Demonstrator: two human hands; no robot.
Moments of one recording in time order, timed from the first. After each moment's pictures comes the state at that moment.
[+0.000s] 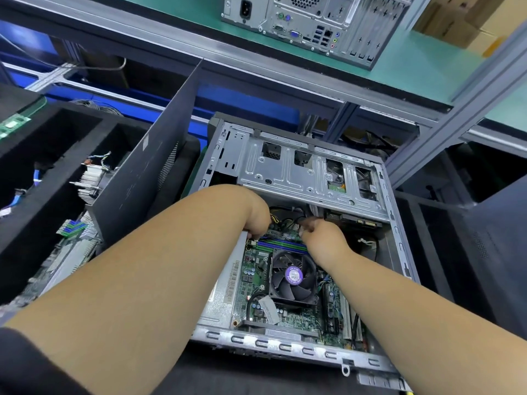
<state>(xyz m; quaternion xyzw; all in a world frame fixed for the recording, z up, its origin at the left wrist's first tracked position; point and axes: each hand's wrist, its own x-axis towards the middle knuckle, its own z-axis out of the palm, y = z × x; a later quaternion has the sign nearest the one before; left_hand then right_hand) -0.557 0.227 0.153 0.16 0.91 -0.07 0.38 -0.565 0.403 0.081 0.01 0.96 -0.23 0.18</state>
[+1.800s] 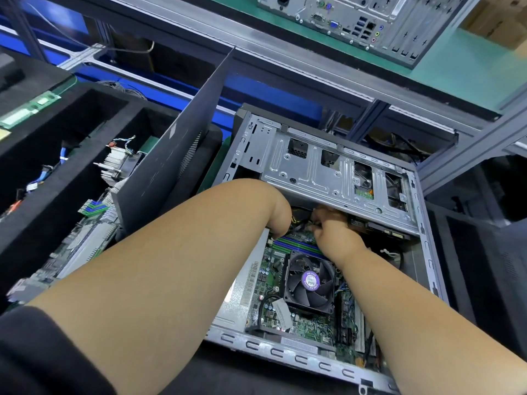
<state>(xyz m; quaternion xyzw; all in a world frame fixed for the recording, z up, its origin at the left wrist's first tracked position) -0.559 0.228 0.148 0.19 0.90 -0.11 0.39 -0.588 0.394 0.069 -0.11 0.98 -0.05 0.18</state>
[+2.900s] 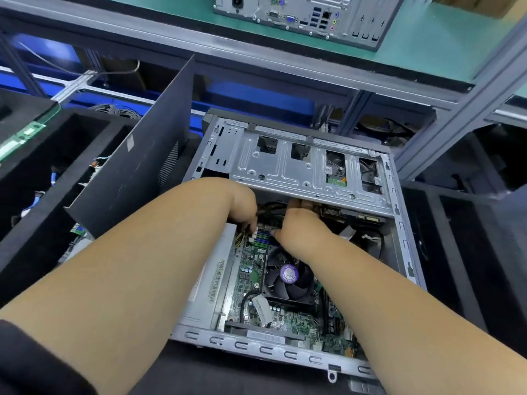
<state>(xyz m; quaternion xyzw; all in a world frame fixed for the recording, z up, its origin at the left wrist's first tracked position) -0.572 0.218 0.145 0.10 0.90 0.04 0.42 -0.566 0.364 0.099 -0.15 0.96 -0.04 0.21</state>
